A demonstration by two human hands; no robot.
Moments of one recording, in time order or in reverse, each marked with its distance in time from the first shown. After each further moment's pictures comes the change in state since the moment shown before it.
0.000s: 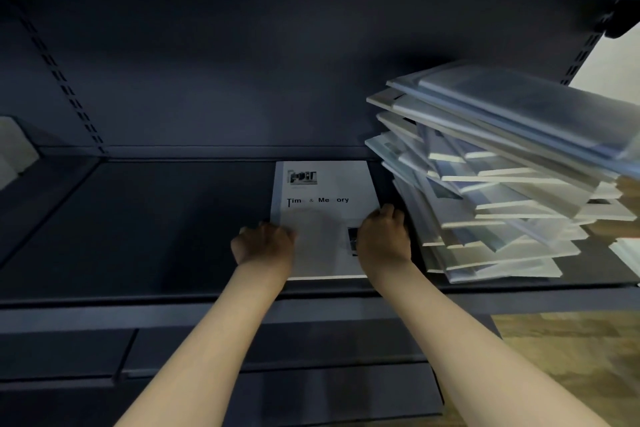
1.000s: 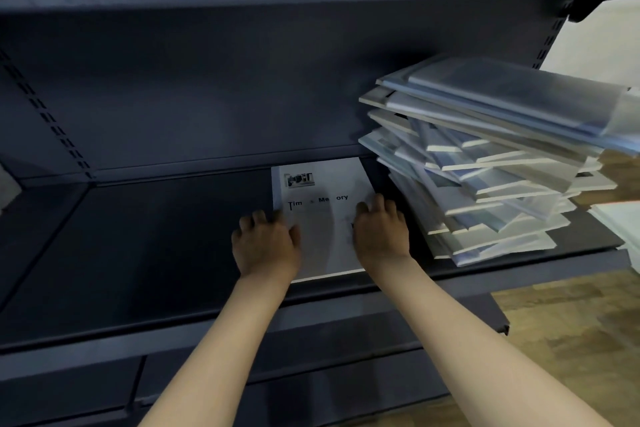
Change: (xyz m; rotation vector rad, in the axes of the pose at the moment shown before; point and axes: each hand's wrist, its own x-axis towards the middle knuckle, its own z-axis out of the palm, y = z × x) left_hand -0.004 -0.021 -0.009 -0.072 0.218 0.161; right_hand -0.011 -0.018 -0.004 -0.178 0.127 -0.139
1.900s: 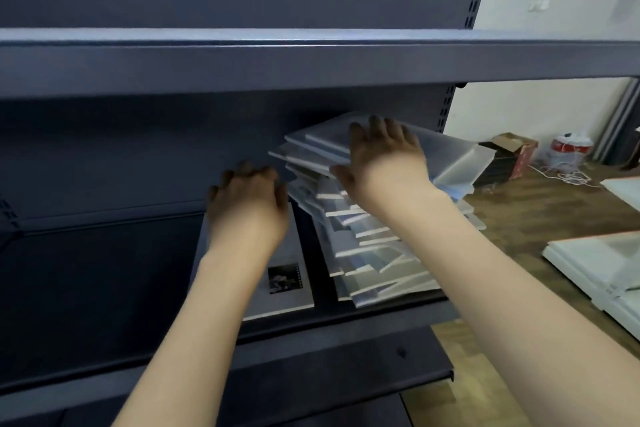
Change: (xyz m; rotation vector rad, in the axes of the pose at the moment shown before) left_hand -0.027 0.125 -0.119 -0.222 0.366 0.130; right_hand 0.010 0.120 -0.179 -0.185 0.312 -0.137
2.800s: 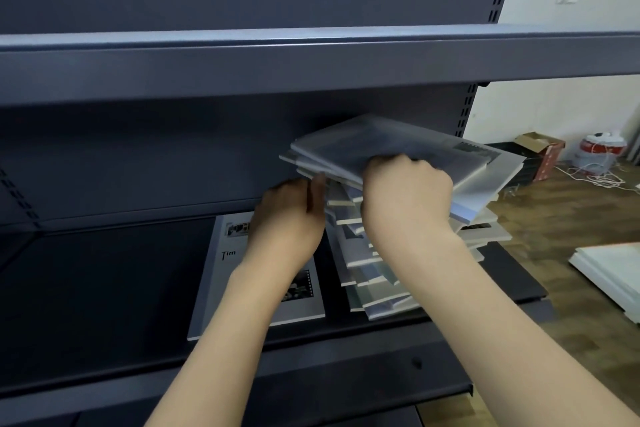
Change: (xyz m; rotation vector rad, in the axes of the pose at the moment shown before) left_hand 0.002 0.017 0.020 -0.446 0.022 0.080; right_hand -0.028 -0.017 -0.019 0.079 -0.082 0.154
